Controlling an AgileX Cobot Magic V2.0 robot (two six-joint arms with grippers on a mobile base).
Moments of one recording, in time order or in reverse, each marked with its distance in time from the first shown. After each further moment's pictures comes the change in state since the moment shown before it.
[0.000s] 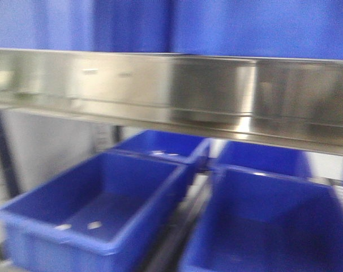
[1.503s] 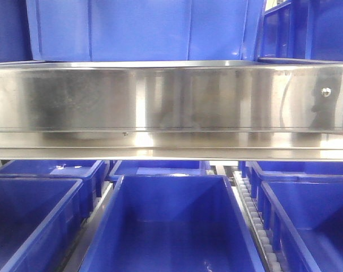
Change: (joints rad) left arm 0.000 0.000 0.000 0.000 0.000 0.000; right arm 0.000 0.000 0.000 0.000 0.002 0.000
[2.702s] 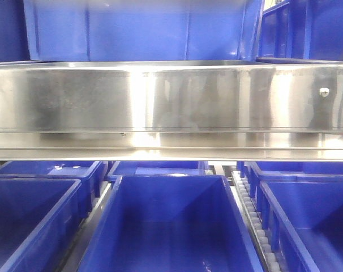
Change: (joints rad) left arm 0.243 0.235 -0.099 -0.019 0.000 0.115; right arm 0.000 0.335 -0.235 0.022 -0.021 -0.002
